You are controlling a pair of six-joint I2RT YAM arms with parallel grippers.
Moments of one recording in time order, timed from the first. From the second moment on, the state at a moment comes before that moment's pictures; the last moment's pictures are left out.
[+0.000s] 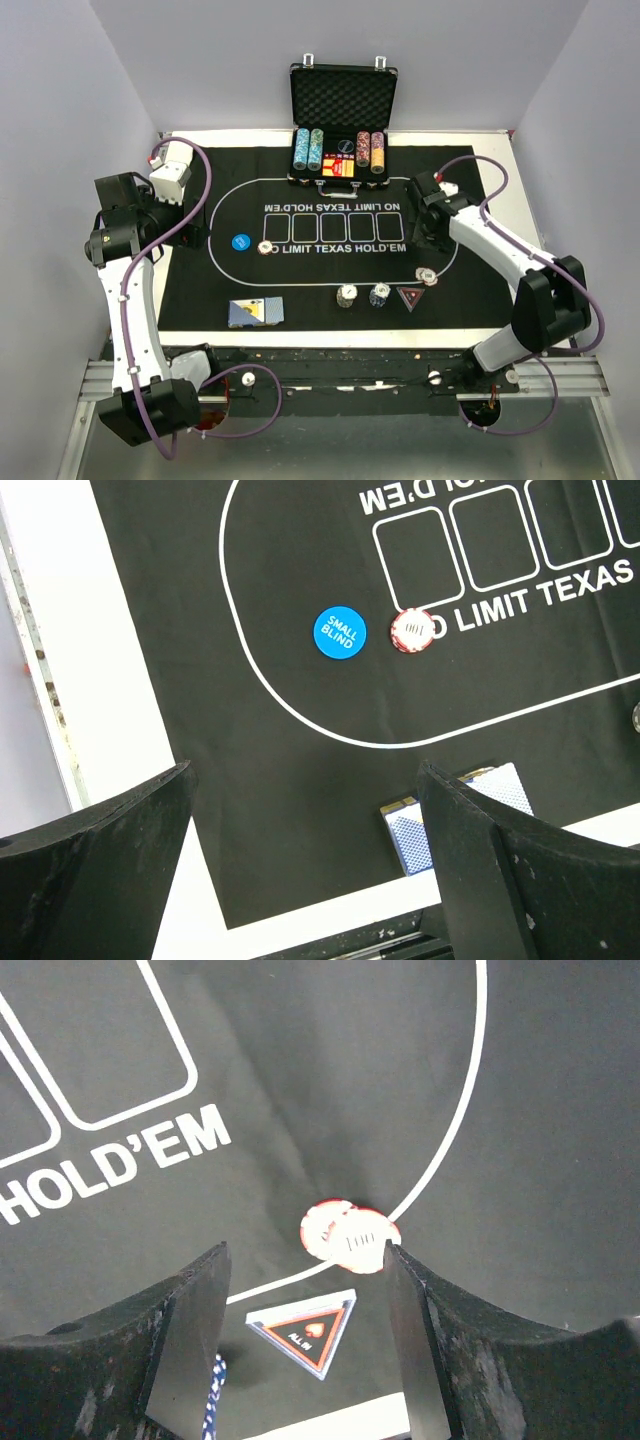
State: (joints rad) left arm 0.30 1.04 1.22 -0.94 0.48 0.37; right arm 0.41 1.54 1.13 -0.84 0.38 0.65
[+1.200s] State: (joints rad) left arm 0.30 1.04 1.23 -0.95 0.48 0.36; right arm 1.01 1.69 1.28 -0.77 0.28 0.53
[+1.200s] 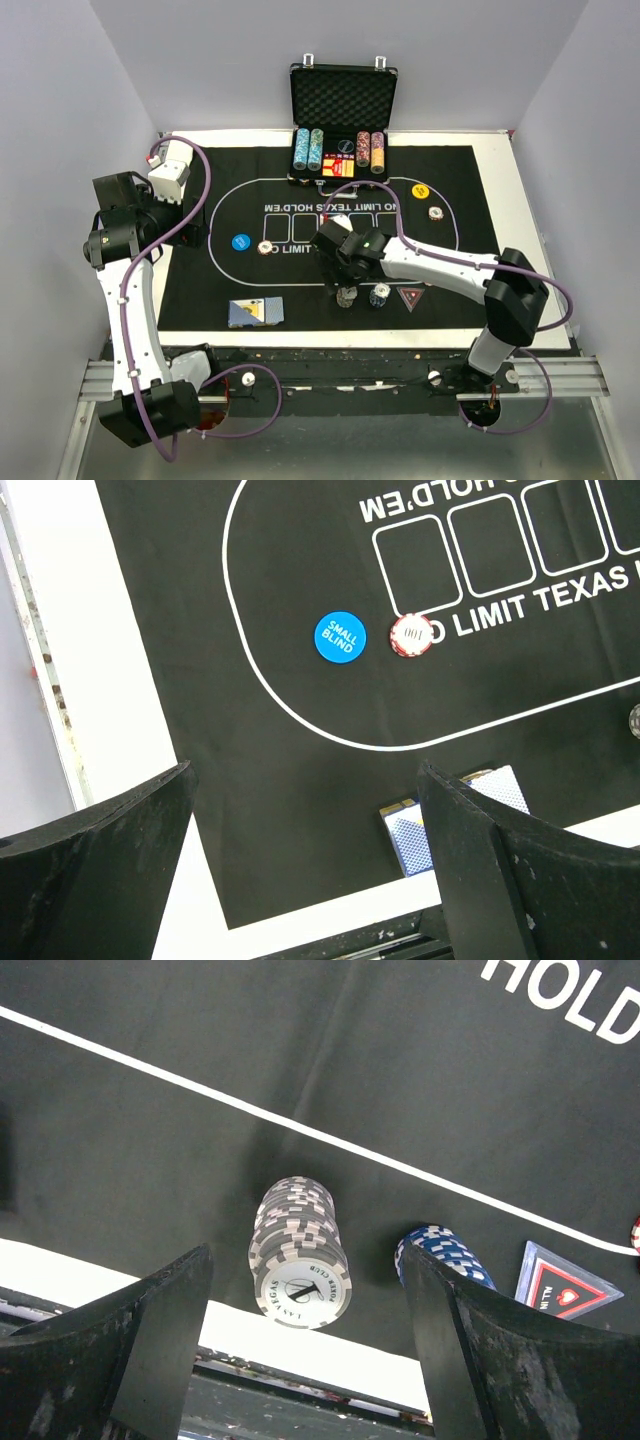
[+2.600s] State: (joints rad) left arm 0.30 1.02 1.23 -0.95 0.48 0.36; right arm 1.02 1.75 1.44 -0.81 0.25 0.57
